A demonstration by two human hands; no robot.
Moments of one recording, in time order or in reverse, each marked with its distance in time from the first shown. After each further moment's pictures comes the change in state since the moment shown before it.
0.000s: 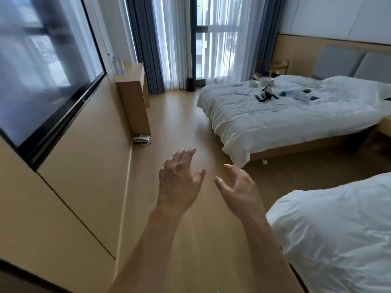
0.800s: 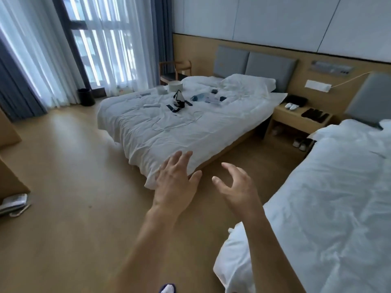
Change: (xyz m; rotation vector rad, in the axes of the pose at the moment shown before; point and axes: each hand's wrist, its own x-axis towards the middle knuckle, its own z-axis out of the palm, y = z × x) left_hand 0.377 0.167 0.278 -0.149 -0.347 0.395; right_hand 0.371 0.161 -0.139 -0.118 0.354 0.310
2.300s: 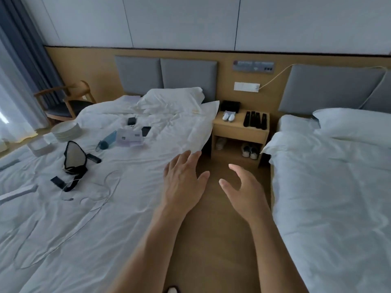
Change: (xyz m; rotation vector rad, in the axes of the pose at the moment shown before) left_hand 0.651 0.184 0.313 -0.022 -0.272 0.450; right_hand 0.614 0.192 -0.119 -0.004 0.388 0.350
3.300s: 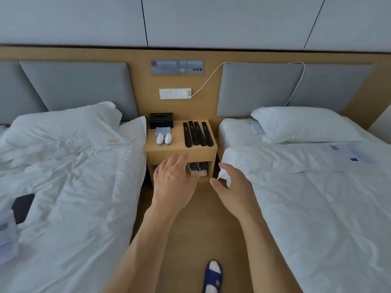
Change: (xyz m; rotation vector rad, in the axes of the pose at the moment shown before) left_hand 0.501 0.038 0.203 -0.147 -0.253 0.305; right_hand 0.467 0.088 -0.004 -0.042 0.250 0.341
